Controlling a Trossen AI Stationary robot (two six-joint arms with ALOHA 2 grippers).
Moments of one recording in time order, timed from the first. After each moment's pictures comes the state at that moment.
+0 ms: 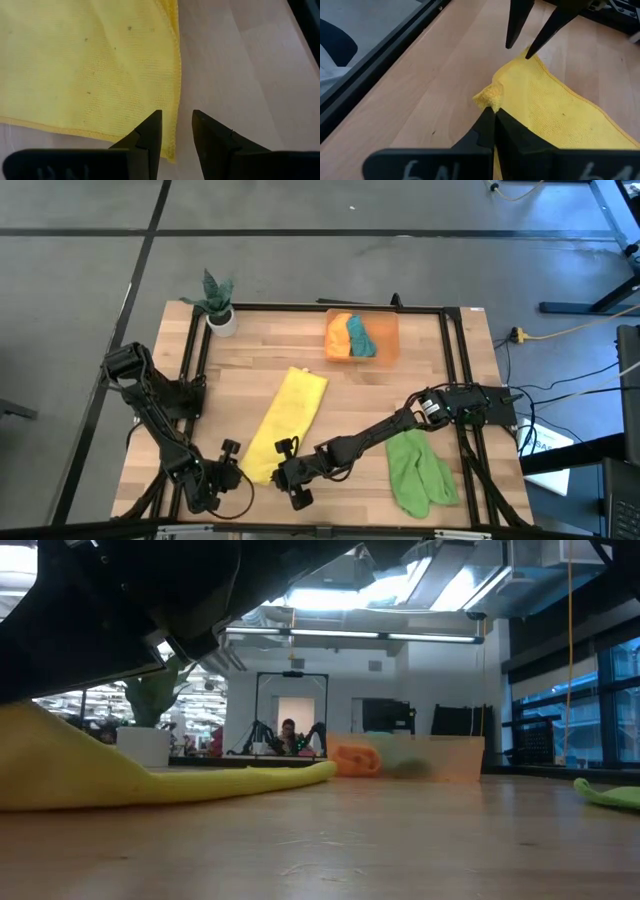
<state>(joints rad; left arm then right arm) -1.05 1.56 0.77 -0.43 -0.46 -0.70 0.41 2.43 1.87 -0.08 0.14 -0.09</state>
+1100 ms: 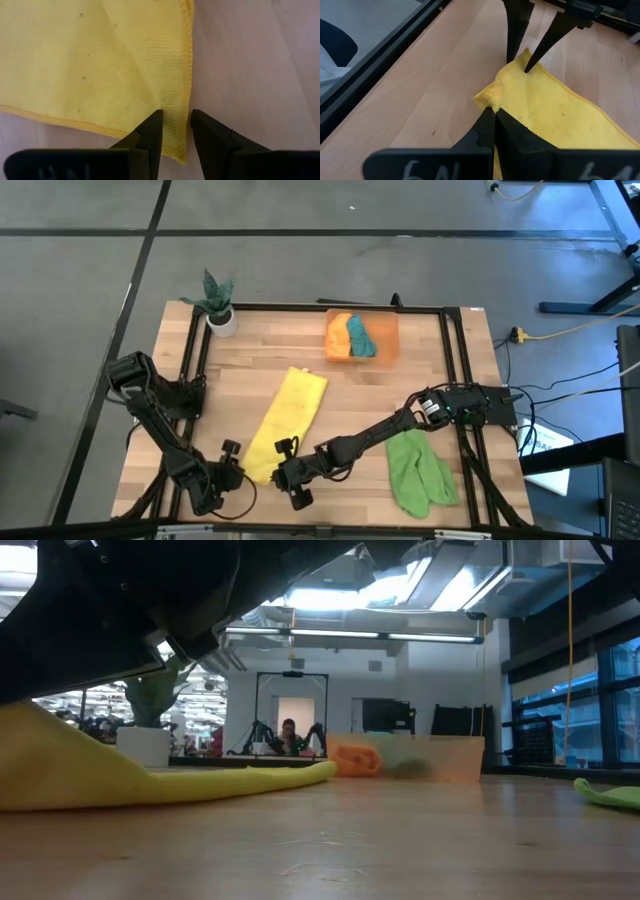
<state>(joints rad) -1.05 1.66 0.77 -0.43 -0.46 -0.76 0.41 2.43 1.87 -0.08 0.14 -0.09</state>
